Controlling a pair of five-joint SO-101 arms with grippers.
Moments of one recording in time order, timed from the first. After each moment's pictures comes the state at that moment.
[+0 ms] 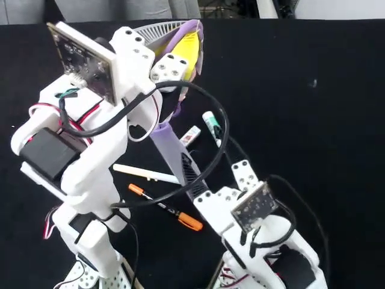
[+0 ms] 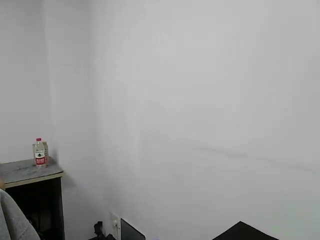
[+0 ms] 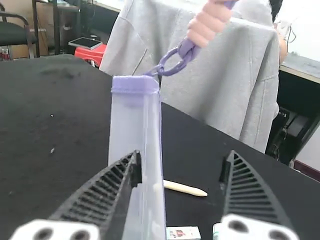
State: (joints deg) left arm 28.4 8.9 -93.8 99.3 -4.7; right arm -34.5 -104.0 66.3 54.1 11.4
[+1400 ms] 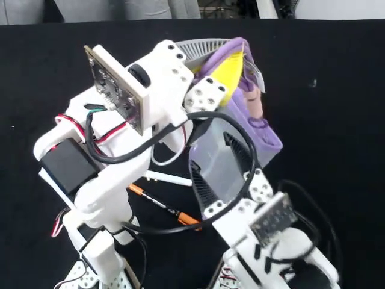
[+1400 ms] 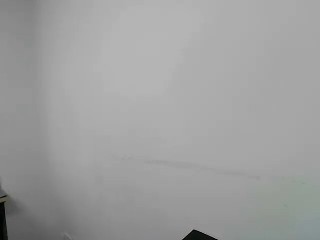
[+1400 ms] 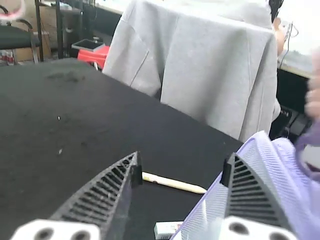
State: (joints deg) left arm 38.4 9.4 -93.8 96.7 -6.2; right arm -34.3 -104.0 56.0 64.2 10.1
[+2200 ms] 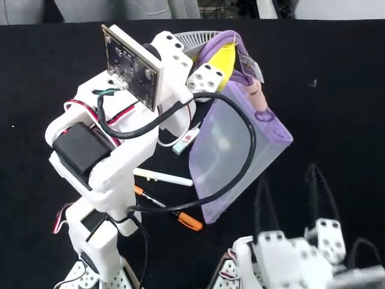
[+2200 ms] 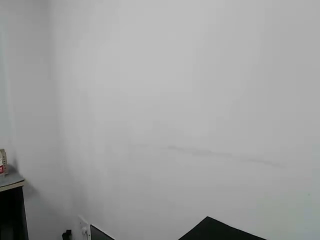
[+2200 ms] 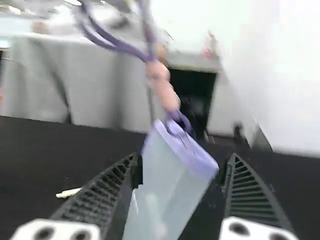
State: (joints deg) left arm 35.6 11.8 -93.8 96.7 -6.4; right arm -6.9 -104.1 32.1 85.2 0.8
